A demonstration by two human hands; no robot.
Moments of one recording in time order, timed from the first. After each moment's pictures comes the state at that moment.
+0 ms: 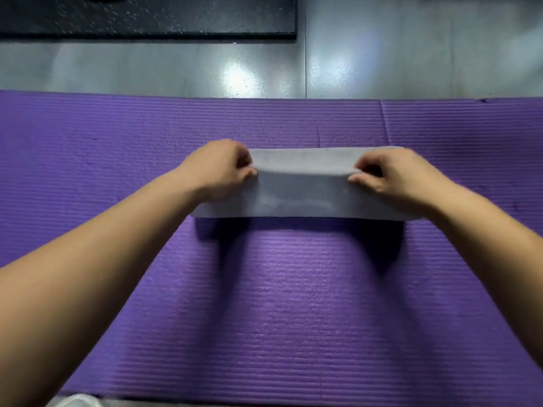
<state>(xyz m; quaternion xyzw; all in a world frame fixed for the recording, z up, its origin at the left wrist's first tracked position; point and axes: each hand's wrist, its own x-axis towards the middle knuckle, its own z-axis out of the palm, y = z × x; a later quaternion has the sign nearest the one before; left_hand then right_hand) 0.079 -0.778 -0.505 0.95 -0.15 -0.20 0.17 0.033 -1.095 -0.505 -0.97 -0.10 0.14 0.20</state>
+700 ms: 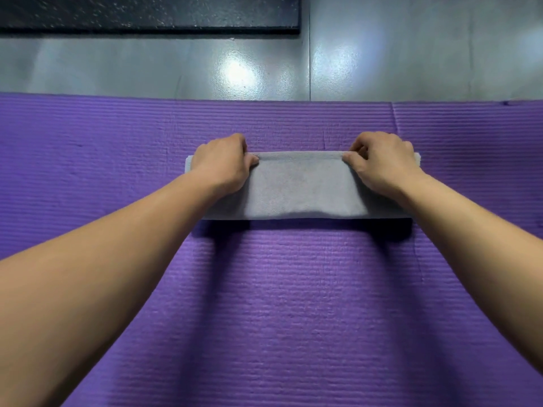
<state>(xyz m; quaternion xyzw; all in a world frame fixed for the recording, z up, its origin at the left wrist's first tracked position) 0.121 -0.799 -0.550 0.98 -0.04 -0.17 0.10 0.093 -1.072 -0.547 -0.98 0.06 0.13 0.14</state>
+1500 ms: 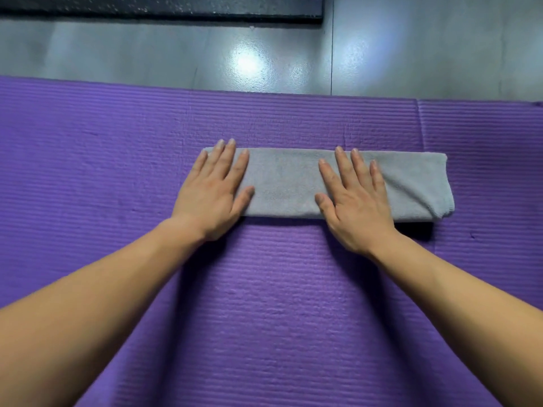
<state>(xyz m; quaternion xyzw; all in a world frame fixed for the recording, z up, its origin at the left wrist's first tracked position) 0.061 -0.729 -0.594 0.98 -0.18 -0.11 -0.01 0.027 -1.009 -0.599 -0.99 -0.07 0.10 0.05</state>
